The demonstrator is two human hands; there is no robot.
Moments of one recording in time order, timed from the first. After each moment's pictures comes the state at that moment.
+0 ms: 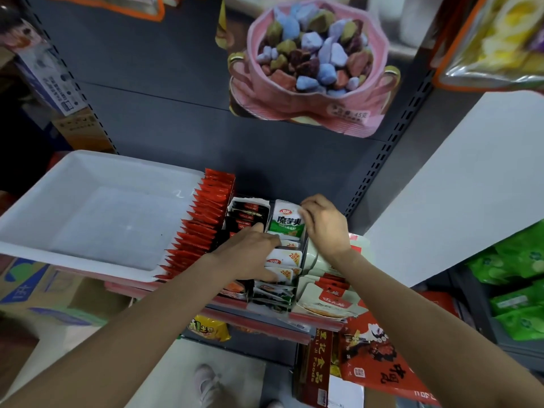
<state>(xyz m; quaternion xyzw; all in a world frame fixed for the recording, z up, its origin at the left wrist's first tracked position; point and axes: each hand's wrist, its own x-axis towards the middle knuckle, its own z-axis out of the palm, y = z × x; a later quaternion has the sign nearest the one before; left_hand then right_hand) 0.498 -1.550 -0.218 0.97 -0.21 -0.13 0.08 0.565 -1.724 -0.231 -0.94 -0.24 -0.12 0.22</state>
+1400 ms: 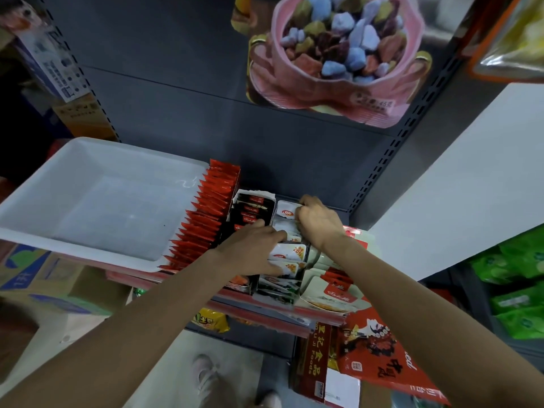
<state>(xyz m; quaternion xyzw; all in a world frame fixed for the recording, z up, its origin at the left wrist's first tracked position) 0.493 -1.549 -0.222 0.97 -0.20 -0.14 0.10 0.569 -1.701 -0.223 -0.96 -0.26 0.04 -0.01</state>
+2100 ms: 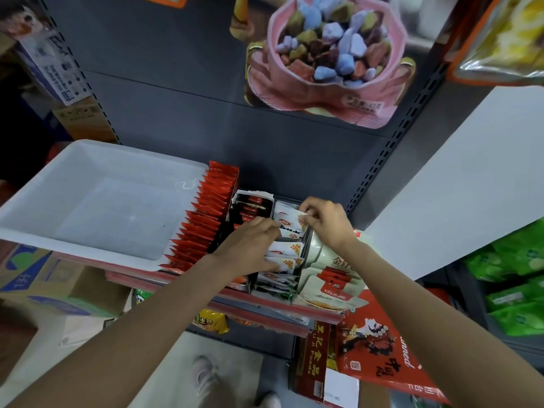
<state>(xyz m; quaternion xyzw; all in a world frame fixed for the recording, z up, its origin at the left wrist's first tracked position) 0.484 -1.548 -0.218 0.97 -0.19 -0.08 0.10 0.560 -1.726 -0.211 -0.93 -0.19 0.05 0.30</state>
